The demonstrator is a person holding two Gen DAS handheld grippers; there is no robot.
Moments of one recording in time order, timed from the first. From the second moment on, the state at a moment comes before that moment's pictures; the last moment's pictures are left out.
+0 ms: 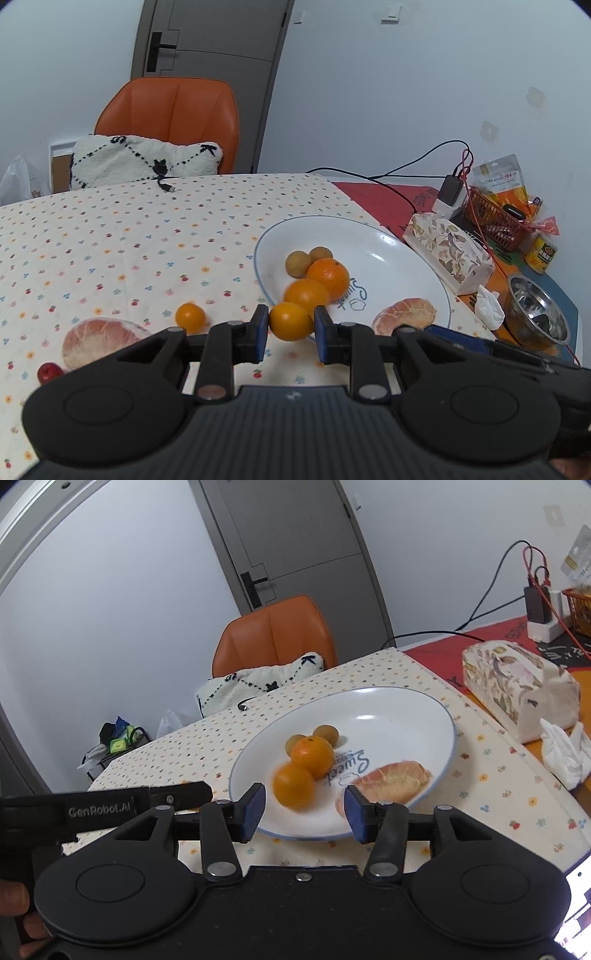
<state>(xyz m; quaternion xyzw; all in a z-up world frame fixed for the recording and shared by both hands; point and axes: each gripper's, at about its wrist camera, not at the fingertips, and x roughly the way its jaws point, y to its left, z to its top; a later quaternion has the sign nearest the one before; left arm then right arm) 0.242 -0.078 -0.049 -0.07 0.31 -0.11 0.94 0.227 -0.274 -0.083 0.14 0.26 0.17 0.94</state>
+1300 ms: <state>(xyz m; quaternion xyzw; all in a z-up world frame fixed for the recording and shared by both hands) 0.204 -0.020 -0.033 -0.06 0.26 -0.03 0.96 0.204 -0.268 -0.072 0.14 0.25 0.18 0.94</state>
